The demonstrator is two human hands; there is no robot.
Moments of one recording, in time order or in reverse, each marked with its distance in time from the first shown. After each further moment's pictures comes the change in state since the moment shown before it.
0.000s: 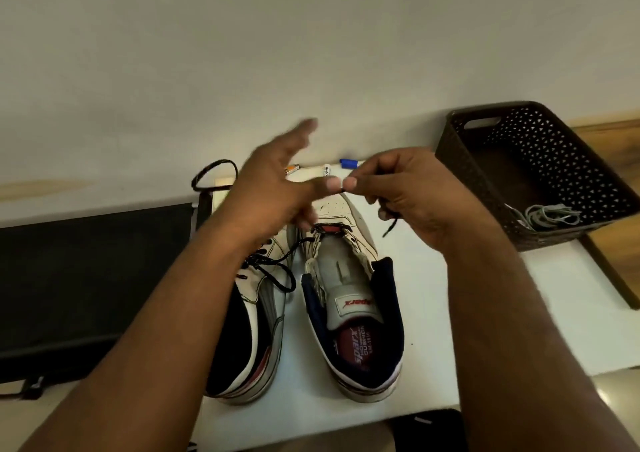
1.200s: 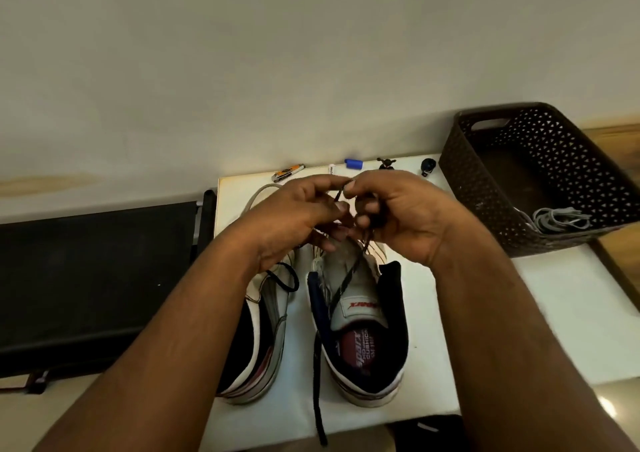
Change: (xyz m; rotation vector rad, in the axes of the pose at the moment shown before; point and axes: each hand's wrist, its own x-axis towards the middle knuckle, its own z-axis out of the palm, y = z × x) left_hand -0.001 -0.018 0.017 -0.203 -0.346 -0.200; right_hand -0.006 -0.001 0.021 0.381 -0.097 0.329
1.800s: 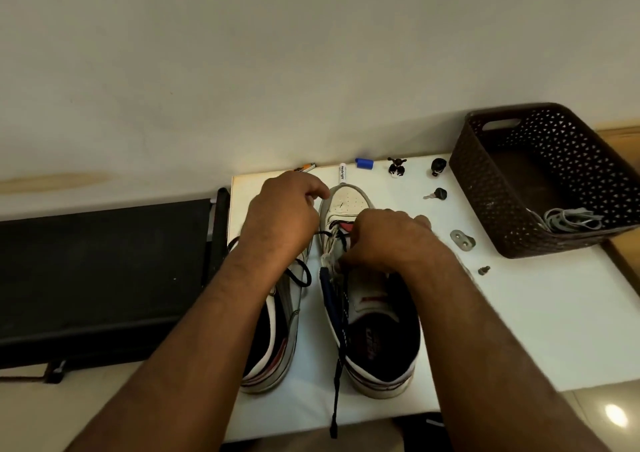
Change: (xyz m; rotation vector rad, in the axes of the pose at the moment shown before) left_hand -0.007 -0.005 -0.004 0.795 0.560 0.097; right_hand 0.012 0.029 0.026 -1.516 0.148 0.035
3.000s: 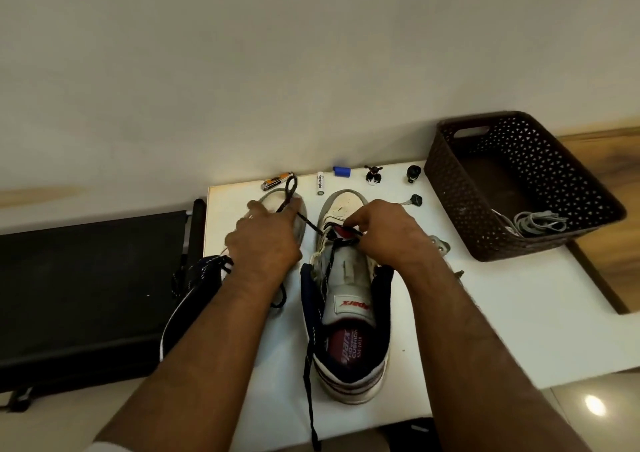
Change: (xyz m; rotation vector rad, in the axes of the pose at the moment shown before) left_hand 0.018 -0.028 0.046 0.558 -0.238 -0.142; right_hand 0.016 0.041 -0.004 0.289 0.138 -0.058
